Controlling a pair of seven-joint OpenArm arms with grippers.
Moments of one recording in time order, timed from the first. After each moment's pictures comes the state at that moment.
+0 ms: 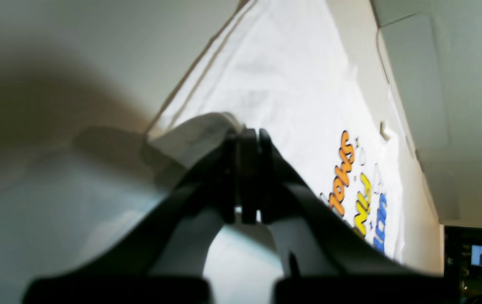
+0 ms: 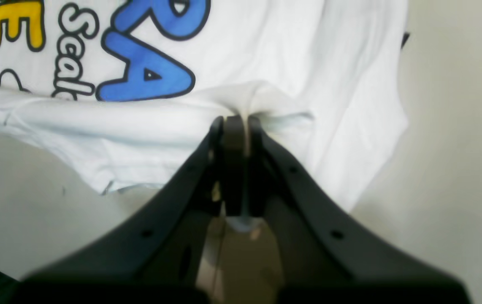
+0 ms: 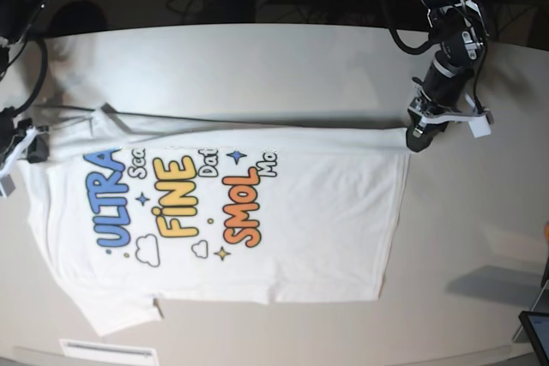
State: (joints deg) left arm 17.4 -6.3 -27.9 101.8 -58.7 1.2 39.9; right arm 3.9 23.3 32.9 83.7 35.1 40.6 -73.3
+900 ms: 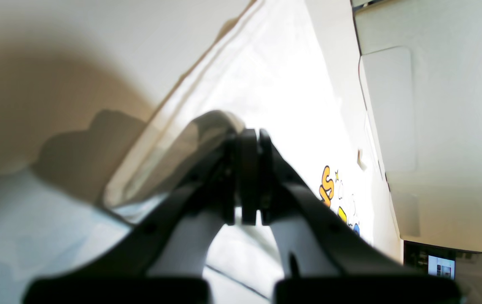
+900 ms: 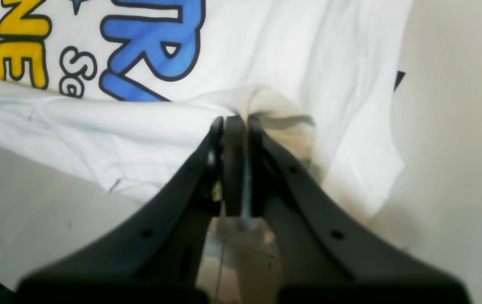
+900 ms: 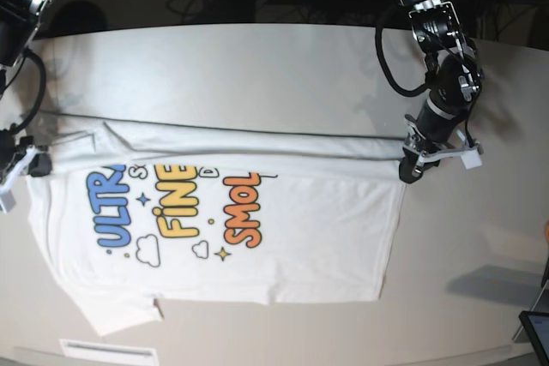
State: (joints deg) left arm 4.4 -6.0 -27.9 87.7 -58.9 1.2 39.9; right arm 10.4 24.6 30.7 73.6 34.9 40.6 -70.7
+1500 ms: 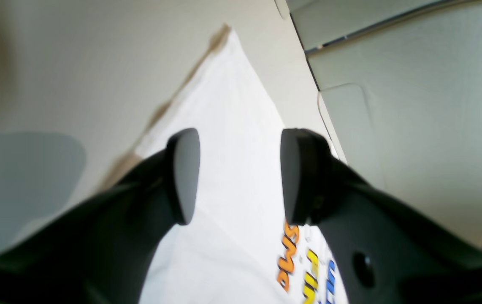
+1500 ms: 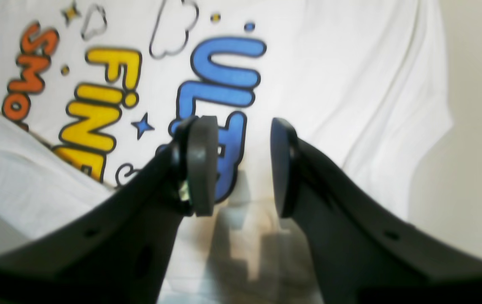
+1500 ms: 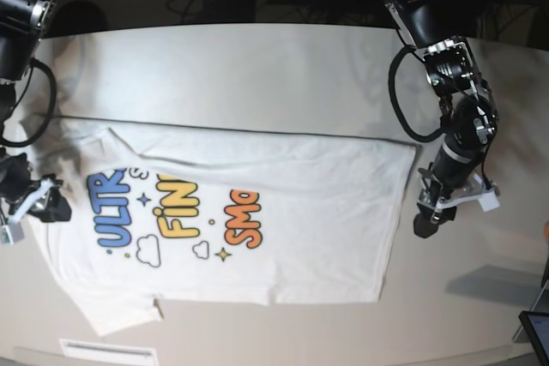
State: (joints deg) left arm -7.0 -9.0 -28.0 82.6 -58.1 1.3 39.4; right arm 14.0 25.1 22.1 68.3 34.7 40.6 -48.3
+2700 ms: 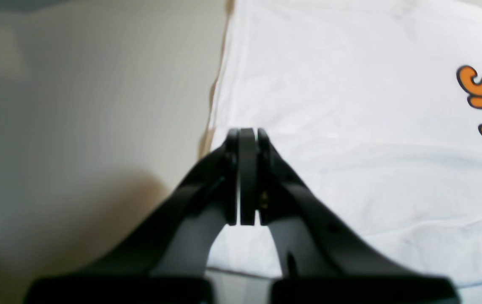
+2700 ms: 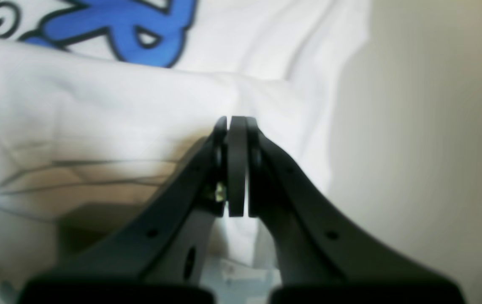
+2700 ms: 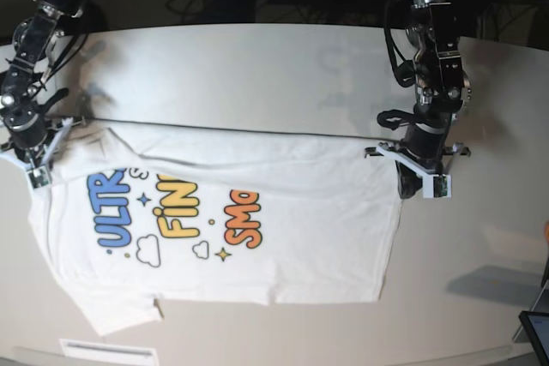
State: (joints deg) left arm 6.5 -11.3 -10.8 97.5 -11.7 -8.3 28.6; right arm -1.6 7.9 32.4 93.4 -19.6 41.2 -31.1
